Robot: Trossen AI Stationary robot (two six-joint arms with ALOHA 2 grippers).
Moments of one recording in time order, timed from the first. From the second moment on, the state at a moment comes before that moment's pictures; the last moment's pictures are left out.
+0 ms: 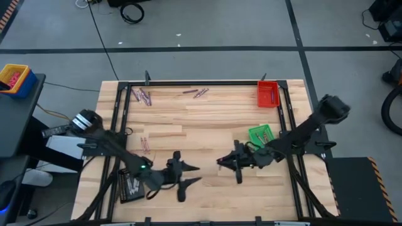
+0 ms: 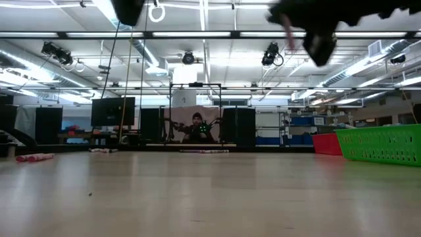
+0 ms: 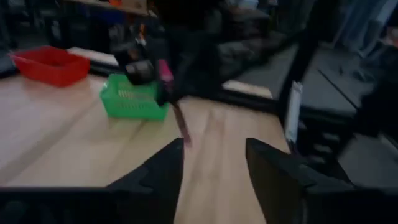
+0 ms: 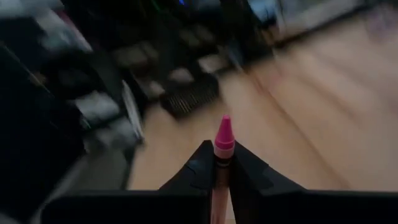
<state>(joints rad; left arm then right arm) -0.65 1.64 0.90 0.53 -0.77 -0.35 0.52 1.41 0.60 0.55 0.49 0.57</state>
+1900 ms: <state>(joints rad) -0.38 1.59 0.83 -1.08 -0.44 -2.02 0.69 1.44 0.72 0.16 0.95 0.34</state>
